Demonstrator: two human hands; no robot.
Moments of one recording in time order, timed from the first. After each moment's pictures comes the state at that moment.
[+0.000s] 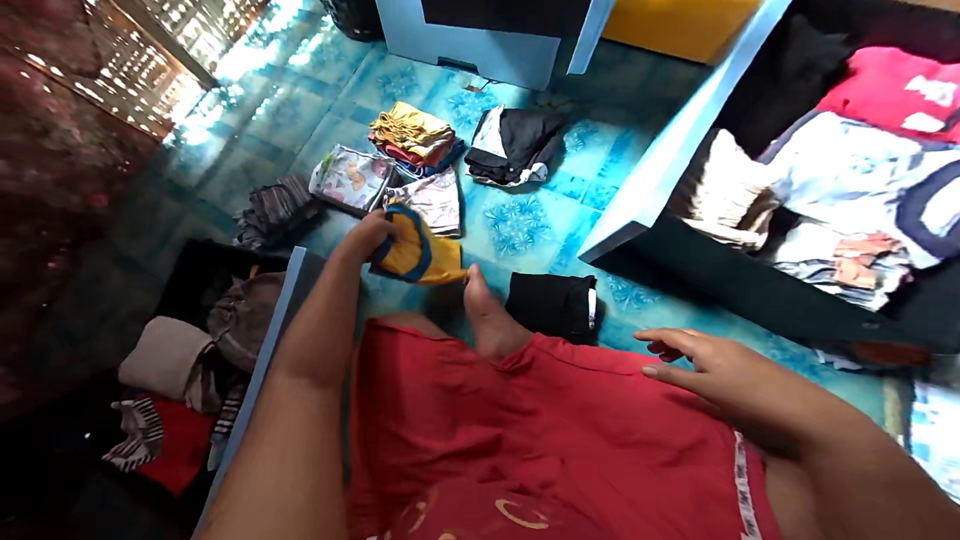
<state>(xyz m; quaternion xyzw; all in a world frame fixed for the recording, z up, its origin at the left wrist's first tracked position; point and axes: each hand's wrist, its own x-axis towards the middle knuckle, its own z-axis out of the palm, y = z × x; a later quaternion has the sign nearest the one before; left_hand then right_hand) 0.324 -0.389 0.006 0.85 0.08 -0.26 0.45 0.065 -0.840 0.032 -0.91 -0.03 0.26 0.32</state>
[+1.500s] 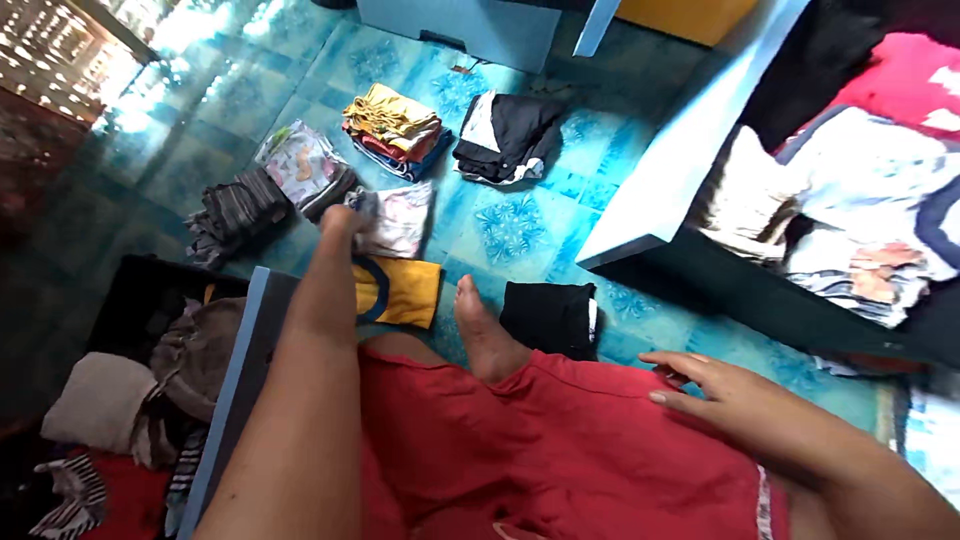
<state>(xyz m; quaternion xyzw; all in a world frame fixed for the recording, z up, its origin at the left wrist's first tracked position) 0.405 -0.376 -0.059 0.93 0.26 -0.20 0.17 0.072 -0.841 0.024 -0.90 0.01 0.33 0.29</state>
